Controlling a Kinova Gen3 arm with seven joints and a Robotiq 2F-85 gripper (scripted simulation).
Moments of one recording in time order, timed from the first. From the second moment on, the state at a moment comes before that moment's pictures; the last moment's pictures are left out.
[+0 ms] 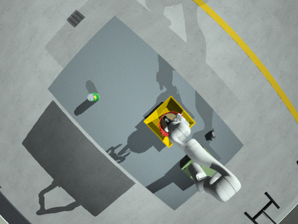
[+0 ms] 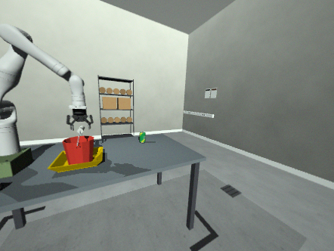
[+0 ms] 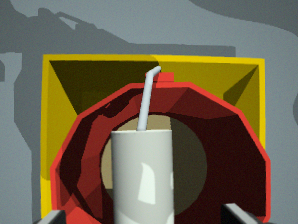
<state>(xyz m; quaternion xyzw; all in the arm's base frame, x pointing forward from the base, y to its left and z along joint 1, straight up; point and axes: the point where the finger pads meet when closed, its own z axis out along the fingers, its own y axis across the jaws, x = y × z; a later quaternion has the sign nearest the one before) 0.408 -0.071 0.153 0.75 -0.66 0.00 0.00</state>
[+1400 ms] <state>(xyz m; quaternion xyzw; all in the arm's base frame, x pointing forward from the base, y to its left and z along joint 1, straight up) 0.407 -0.070 0.208 0.75 -0.66 0.00 0.00</state>
